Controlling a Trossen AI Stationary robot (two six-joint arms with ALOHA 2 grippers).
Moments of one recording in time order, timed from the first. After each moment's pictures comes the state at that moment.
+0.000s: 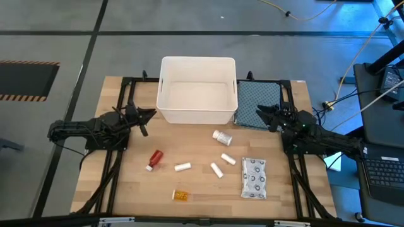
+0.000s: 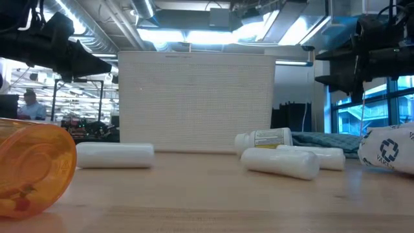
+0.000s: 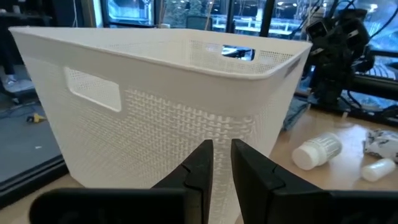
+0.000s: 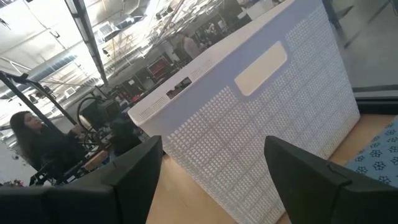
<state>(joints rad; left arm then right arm) 0.04 0.00 0.07 -0.14 -0.51 -0.14 -0.30 0.00 0.01 0.07 0.17 0.62</state>
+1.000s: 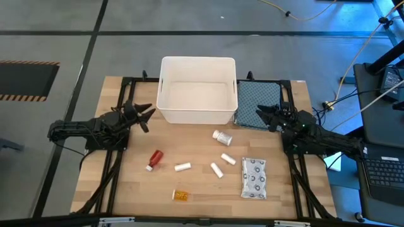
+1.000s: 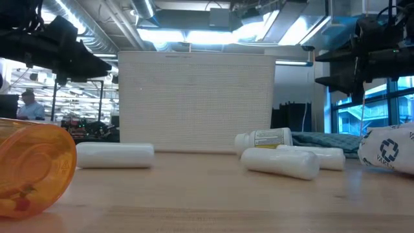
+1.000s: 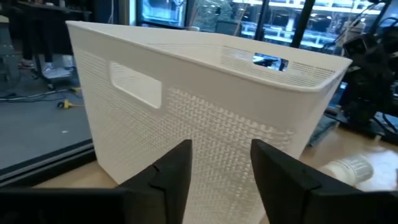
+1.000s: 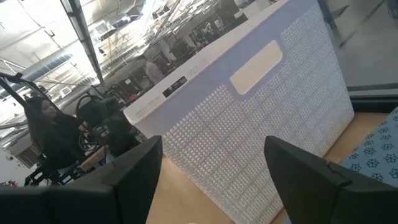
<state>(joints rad) 0.04 0.00 0.07 -0.14 -0.64 -0.22 -0.30 0.00 0.01 0.05 0.18 0.62</state>
